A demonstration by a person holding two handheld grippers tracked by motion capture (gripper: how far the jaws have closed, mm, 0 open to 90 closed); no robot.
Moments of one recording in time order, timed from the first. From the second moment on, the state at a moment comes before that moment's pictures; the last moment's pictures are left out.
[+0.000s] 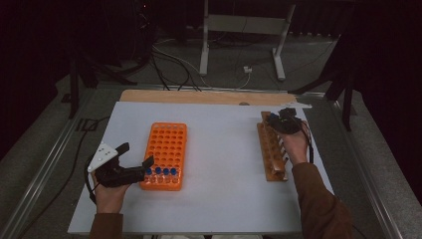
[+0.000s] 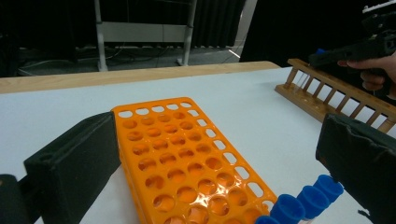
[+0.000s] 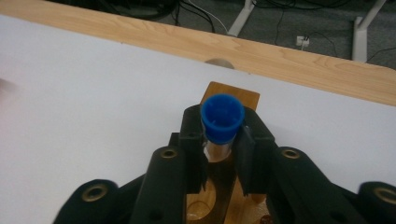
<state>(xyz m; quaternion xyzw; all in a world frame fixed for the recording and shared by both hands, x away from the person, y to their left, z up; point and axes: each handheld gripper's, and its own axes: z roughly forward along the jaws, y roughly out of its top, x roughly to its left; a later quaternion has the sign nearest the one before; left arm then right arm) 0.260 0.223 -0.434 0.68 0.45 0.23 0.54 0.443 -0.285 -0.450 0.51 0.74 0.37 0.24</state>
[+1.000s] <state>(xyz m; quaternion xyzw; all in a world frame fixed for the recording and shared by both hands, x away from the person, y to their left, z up) 0.260 0.223 -0.437 0.68 0.45 0.22 0.53 0.435 -0.279 -0.439 0.50 0.73 0.38 0.26</state>
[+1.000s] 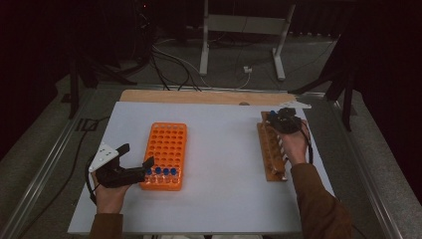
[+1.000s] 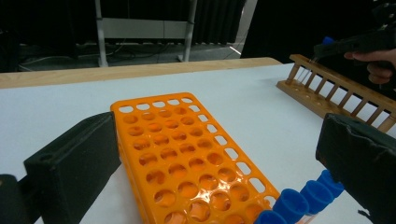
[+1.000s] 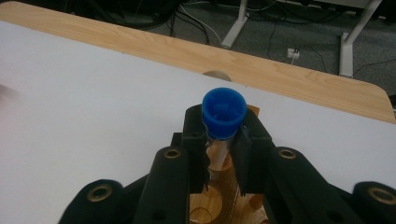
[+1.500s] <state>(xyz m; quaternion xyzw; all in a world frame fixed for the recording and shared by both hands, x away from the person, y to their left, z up) 0.261 0.221 -0.438 0.68 0.45 0.22 0.53 0.430 -0.283 -0.428 0.50 0.72 0.39 0.28</state>
